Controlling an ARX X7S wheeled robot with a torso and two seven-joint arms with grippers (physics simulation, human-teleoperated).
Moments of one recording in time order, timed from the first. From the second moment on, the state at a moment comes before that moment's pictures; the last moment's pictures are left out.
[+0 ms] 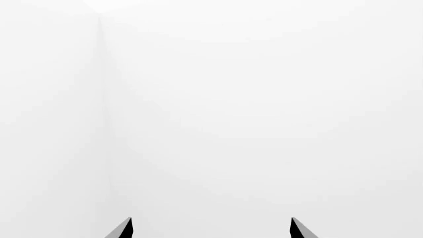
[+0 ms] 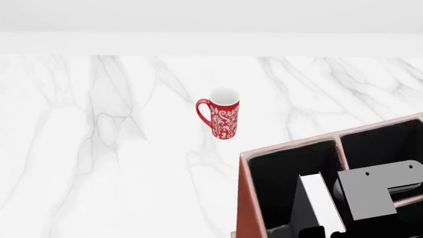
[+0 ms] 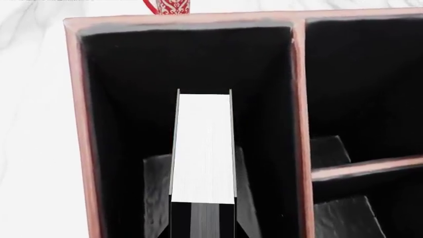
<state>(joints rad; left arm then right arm) 0.14 -0.69 -0.41 0.93 -0.66 -0.42 -0.43 0.79 1.05 -0.67 -0.34 1.67 0.89 0.71</state>
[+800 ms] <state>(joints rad) 0.15 -0.70 -0.41 0.93 -0.67 -0.41 -0.44 0.72 1.02 -0.69 -0.31 1.55 0.81 0.63</state>
